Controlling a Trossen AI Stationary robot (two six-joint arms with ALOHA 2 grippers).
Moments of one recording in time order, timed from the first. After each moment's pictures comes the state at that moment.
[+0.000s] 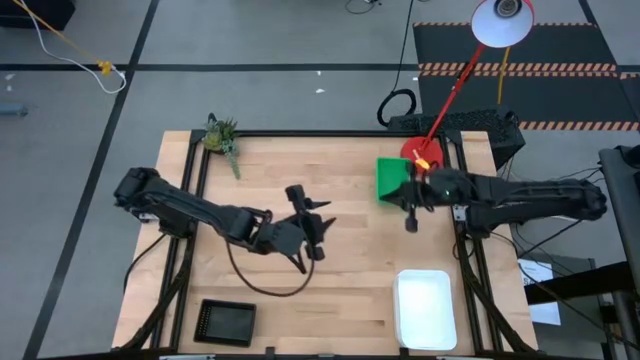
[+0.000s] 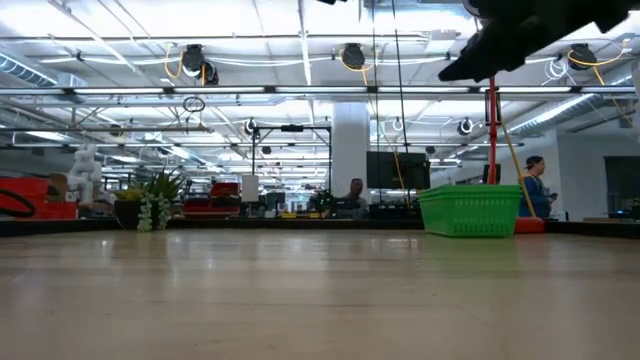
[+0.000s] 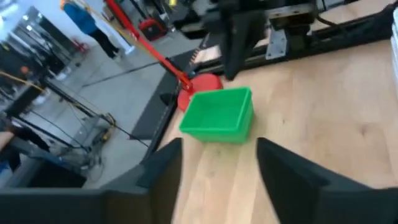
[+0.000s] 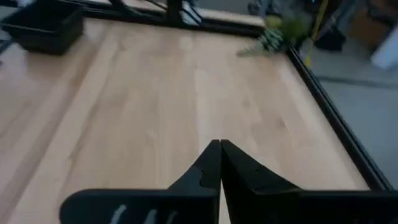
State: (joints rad) left arm -0.33 1.64 1.38 -0.24 -0.81 0.15; right arm -0.10 0.79 0.59 -0.25 0.03 -0.14
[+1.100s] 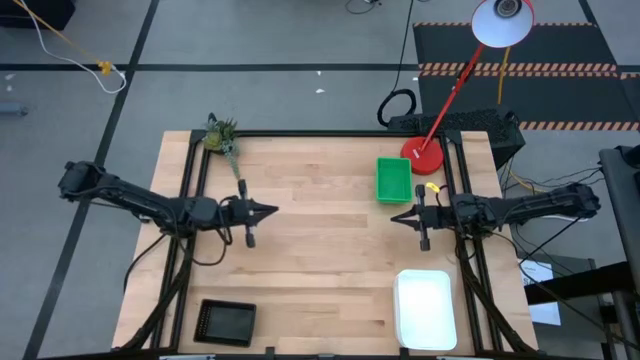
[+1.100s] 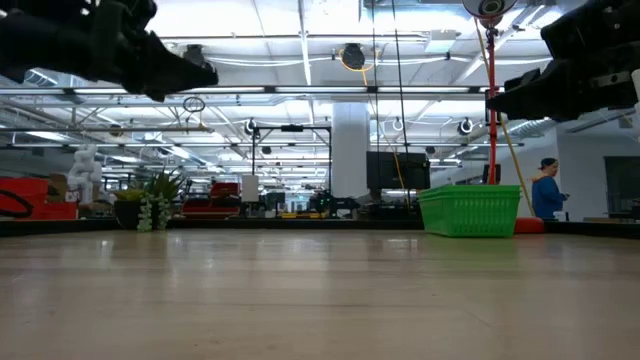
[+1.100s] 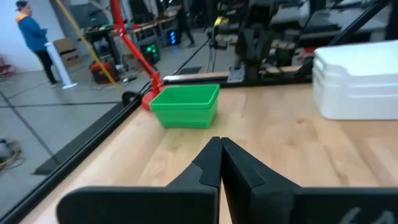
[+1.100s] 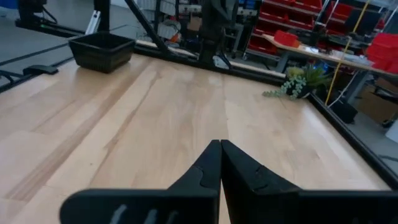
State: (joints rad) left arm -0.20 0.93 0.25 0.58 -0.40 0.10; right arm 0.10 0.41 0.06 0.19 0.08 -0.19
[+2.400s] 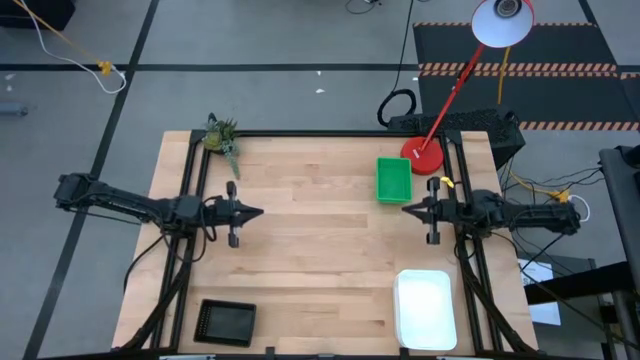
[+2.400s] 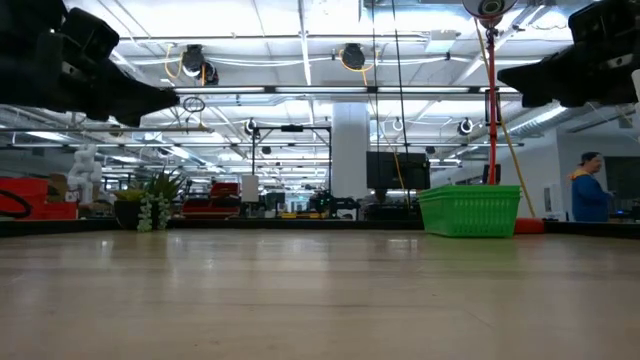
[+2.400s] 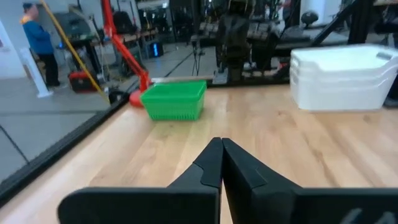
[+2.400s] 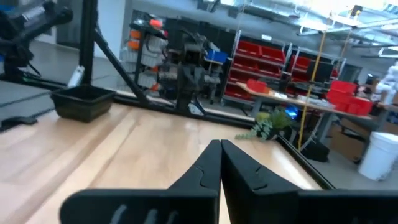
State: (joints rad) left arm -0.14 0.57 0.01 0.51 -0.24 0.08; right arm 0.02 0.00 0.02 0.07 0.05 -0.22
